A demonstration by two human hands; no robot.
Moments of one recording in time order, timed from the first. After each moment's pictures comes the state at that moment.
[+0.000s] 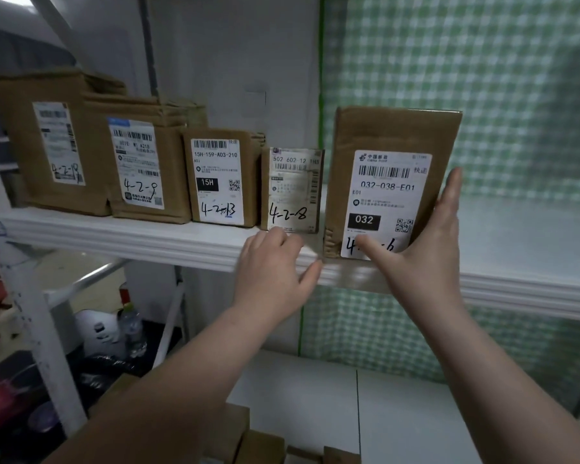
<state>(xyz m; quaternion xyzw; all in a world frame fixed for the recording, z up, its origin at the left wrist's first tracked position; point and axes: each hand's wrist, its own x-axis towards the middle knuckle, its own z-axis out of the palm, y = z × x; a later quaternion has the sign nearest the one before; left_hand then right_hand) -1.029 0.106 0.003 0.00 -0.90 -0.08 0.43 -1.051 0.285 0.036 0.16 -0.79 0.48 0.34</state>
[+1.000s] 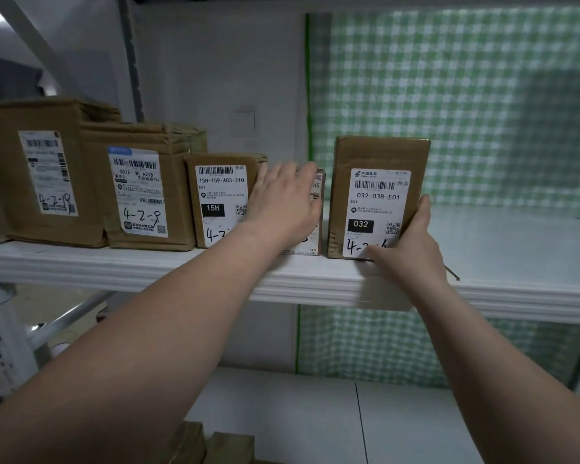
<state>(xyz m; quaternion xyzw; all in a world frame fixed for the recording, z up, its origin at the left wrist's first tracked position) -1.078 0.075 0.111 -0.07 -0.92 -0.01 0.38 -1.079 0.260 0.062 0.01 -0.88 0.43 0.22</state>
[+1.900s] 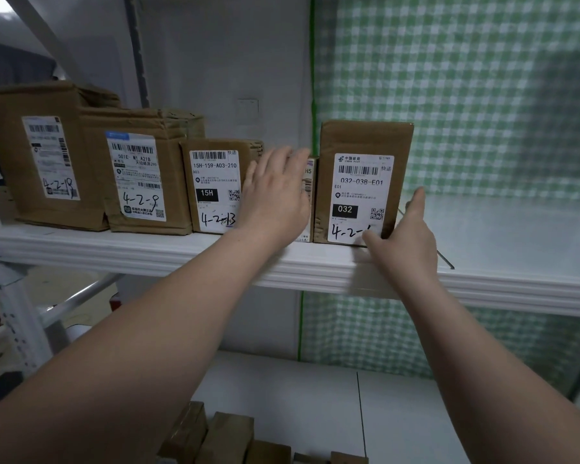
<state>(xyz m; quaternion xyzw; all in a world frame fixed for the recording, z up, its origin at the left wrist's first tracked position) -1.063 0.083 0.094 -0.05 -0.90 -0.09 0.43 -1.077 0.258 0.056 0.04 -0.86 0.44 0.26</state>
